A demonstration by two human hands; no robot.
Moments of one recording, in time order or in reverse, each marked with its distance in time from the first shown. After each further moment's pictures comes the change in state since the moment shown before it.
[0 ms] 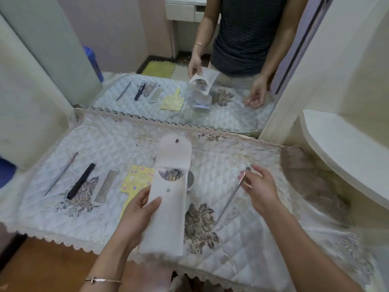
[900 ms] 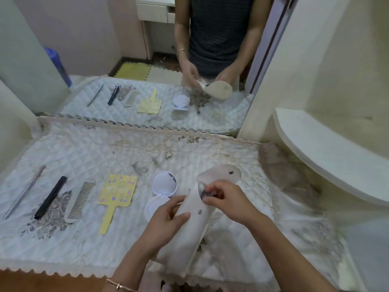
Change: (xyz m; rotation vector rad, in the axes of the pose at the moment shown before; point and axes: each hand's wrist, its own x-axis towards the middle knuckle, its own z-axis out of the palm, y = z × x) left_hand 0.002 -0.011 0.063 0.362 -0.332 0.088; right_hand -0.036 0.007 -0.004 -0.980 -0.431 -0.347
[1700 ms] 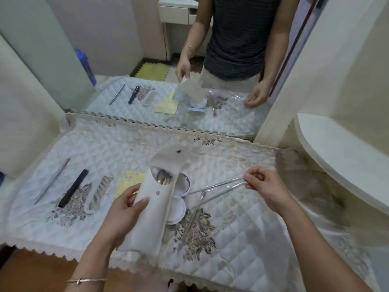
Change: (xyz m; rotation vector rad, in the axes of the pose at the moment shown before) left_hand -0.015 -0.001 -0.085 -0.141 0.370 -0.046; right_hand 0.038 0.035 -0.043 0.580 0.181 0.113
